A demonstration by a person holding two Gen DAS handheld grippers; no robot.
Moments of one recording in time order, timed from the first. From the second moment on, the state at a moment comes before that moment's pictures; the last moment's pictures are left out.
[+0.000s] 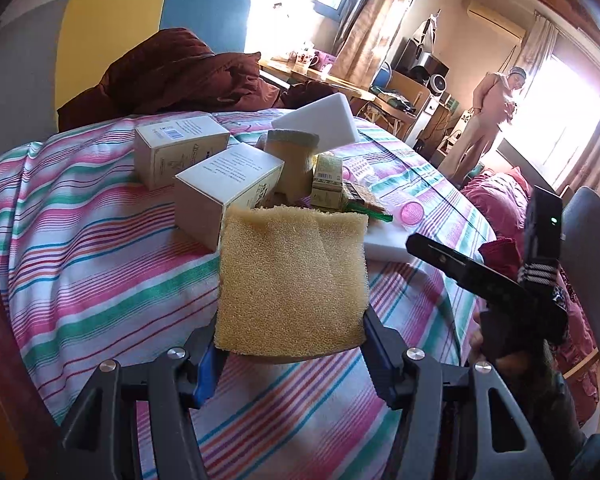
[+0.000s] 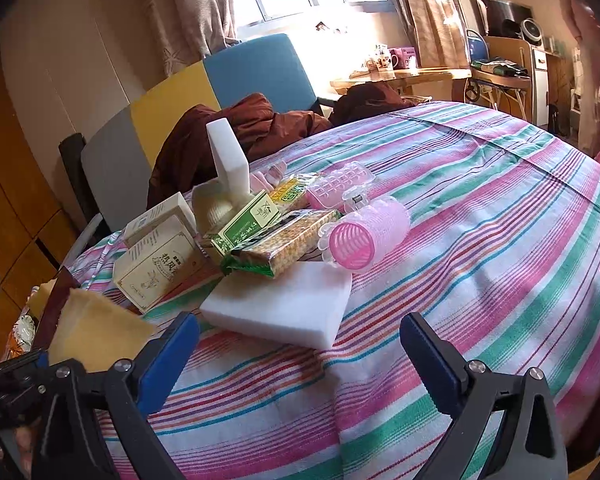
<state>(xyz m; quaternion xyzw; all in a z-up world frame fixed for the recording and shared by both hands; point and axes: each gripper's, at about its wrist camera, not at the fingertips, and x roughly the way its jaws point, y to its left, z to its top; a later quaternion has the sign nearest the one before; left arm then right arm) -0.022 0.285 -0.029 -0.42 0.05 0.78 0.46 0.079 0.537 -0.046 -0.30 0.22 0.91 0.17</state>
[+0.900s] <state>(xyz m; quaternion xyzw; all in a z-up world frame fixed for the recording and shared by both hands) -0.020 0.258 -0.048 -0.45 0.06 0.79 0.42 0.032 0.517 -0.029 -0.38 0.06 0.92 -0.01</state>
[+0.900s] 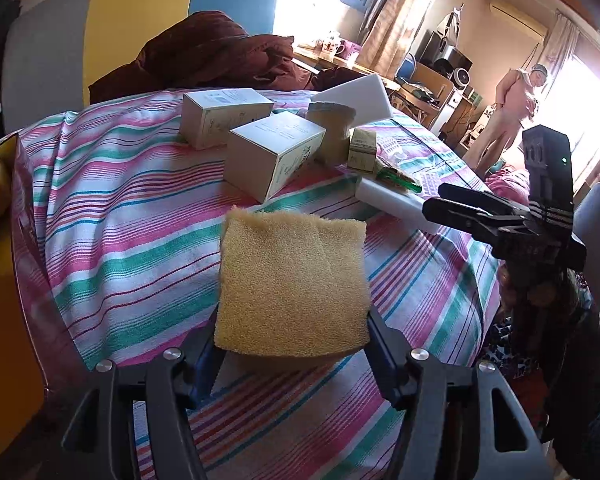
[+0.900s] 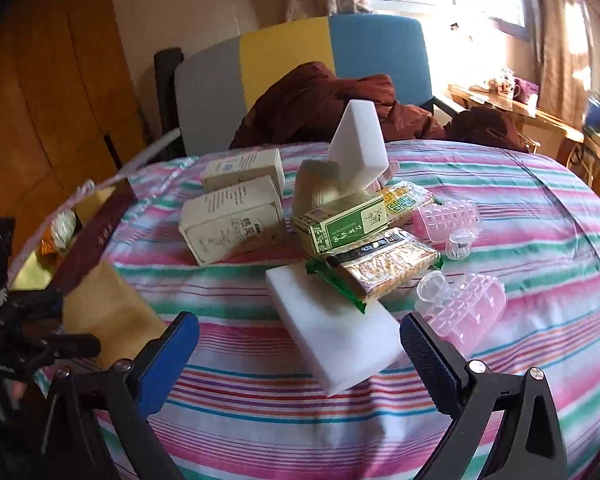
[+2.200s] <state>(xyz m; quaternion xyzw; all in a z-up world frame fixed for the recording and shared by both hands) -0.008 0.170 -0.008 -0.41 -0.05 0.82 0.39 0.032 0.424 -0.023 -0.39 0.13 0.91 -0.05</state>
